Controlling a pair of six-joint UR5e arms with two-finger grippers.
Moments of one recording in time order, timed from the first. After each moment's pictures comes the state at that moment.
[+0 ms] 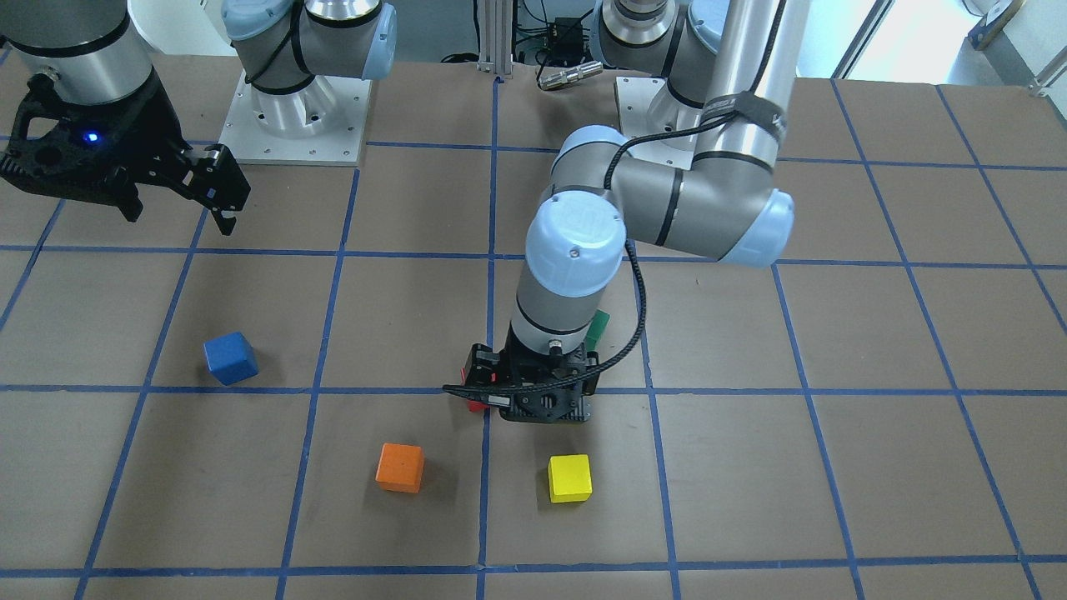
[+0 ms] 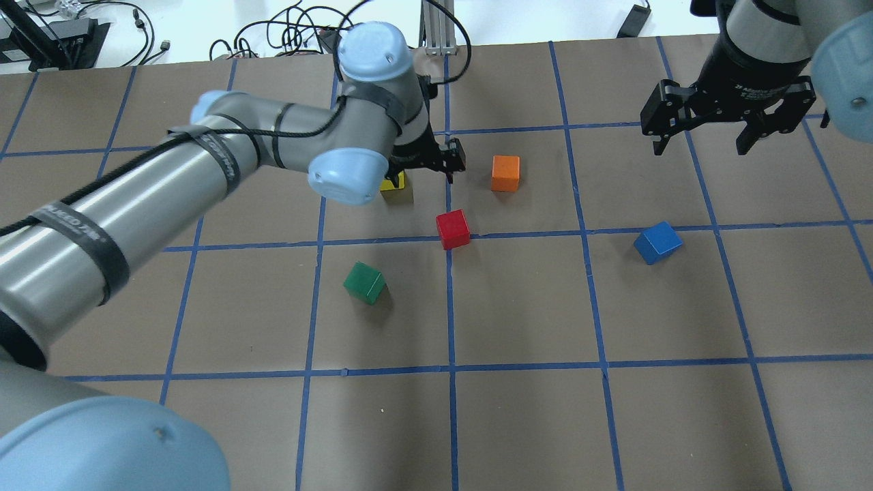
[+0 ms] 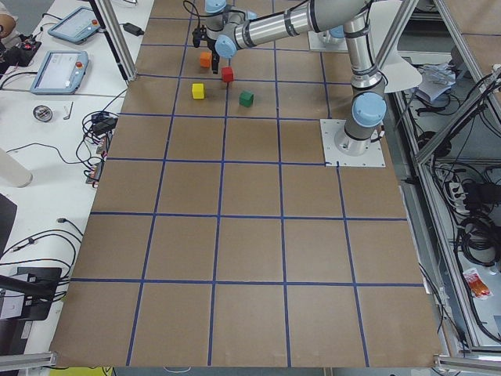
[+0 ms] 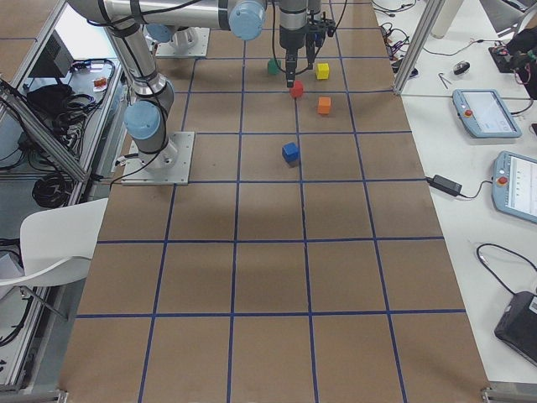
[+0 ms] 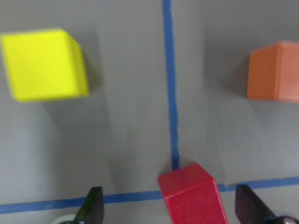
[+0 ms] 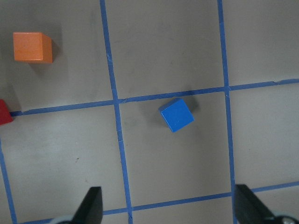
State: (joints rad) left arm -1.82 -2.03 -1.49 -1.10 1.50 -0.22; right arm 1.49 -1.60 1.62 -1.64 -1.64 0.02
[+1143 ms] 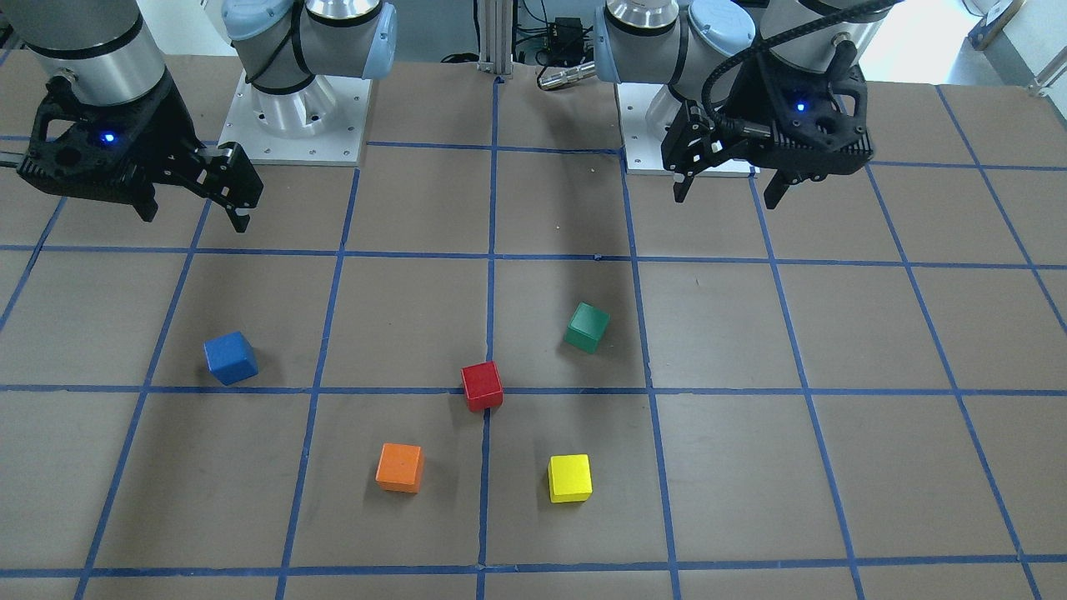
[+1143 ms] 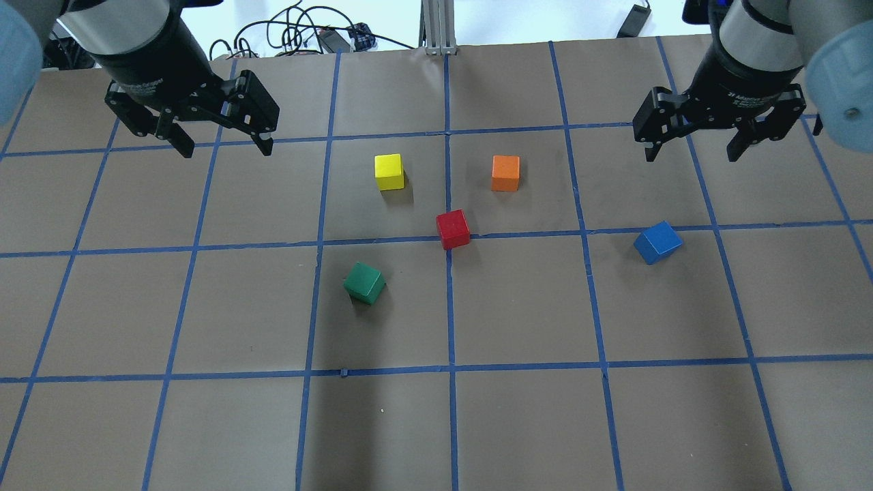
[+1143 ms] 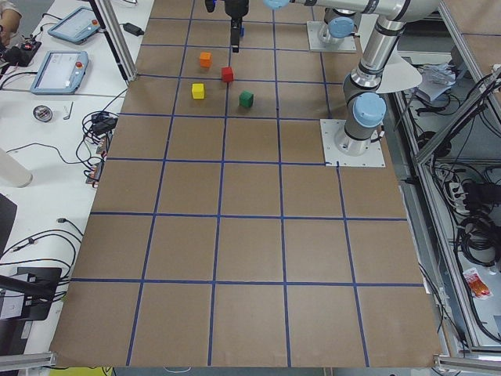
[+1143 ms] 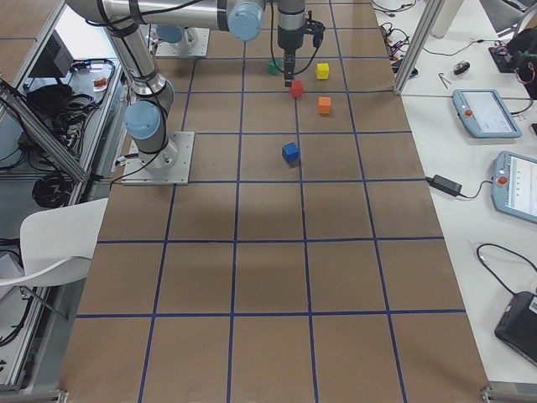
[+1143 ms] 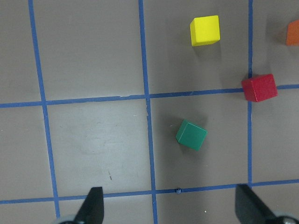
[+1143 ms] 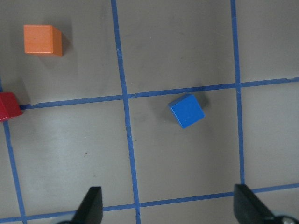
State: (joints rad) left arm -1.58 -1.55 -1.53 -1.60 1.55 0.03; right arm 1.50 -1.61 1.64 -1.65 -1.61 0.01
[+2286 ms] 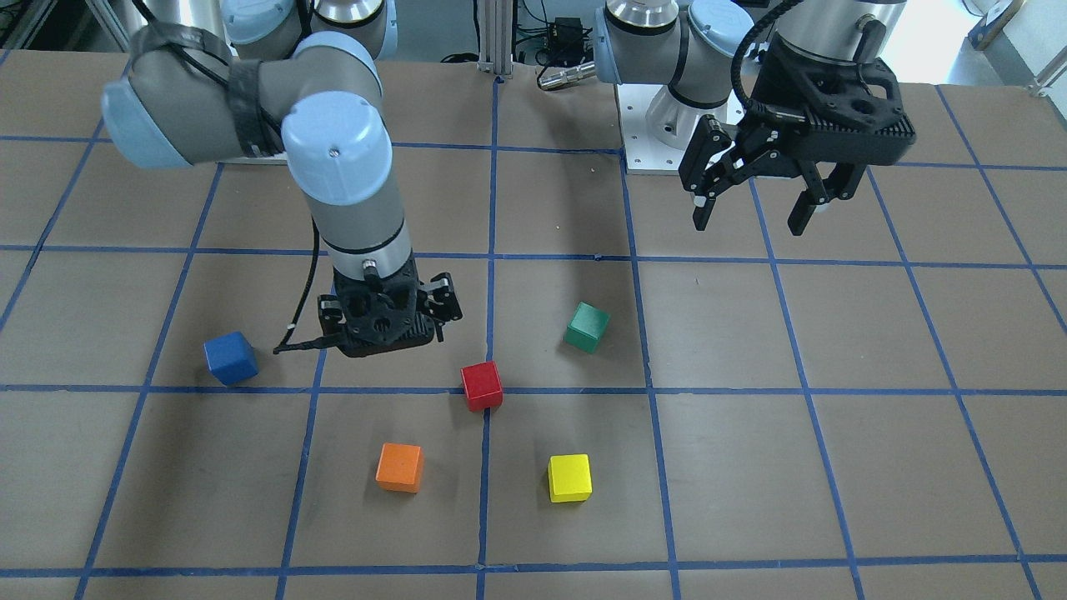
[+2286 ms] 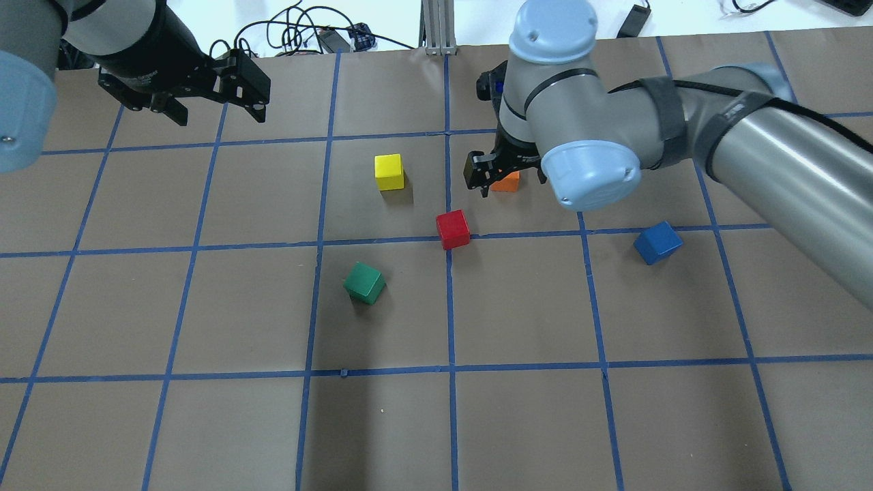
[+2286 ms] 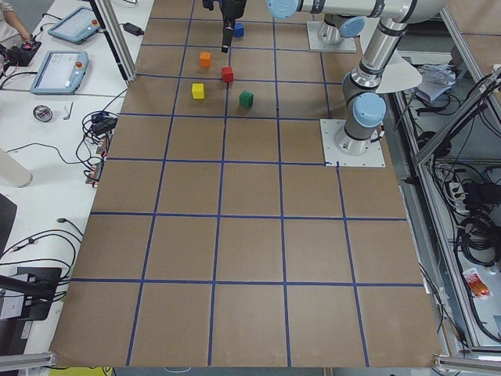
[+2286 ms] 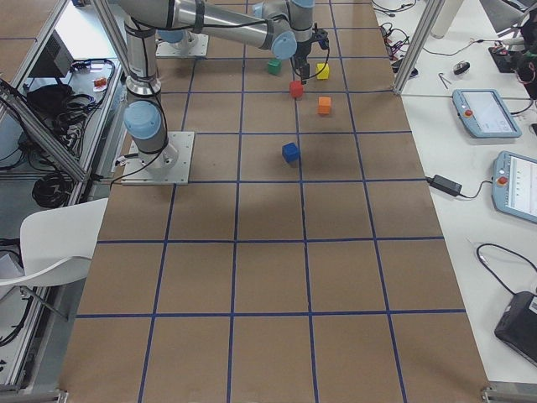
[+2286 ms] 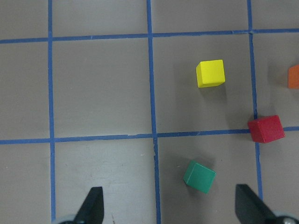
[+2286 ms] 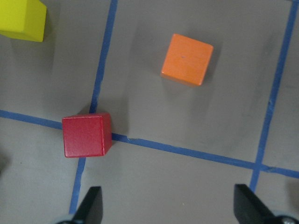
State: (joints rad) left arm -1.56 -1.55 -1.54 -1.39 1.55 0.04; right arm 1.82 -1.26 1.68 -2.10 -1.56 0.03
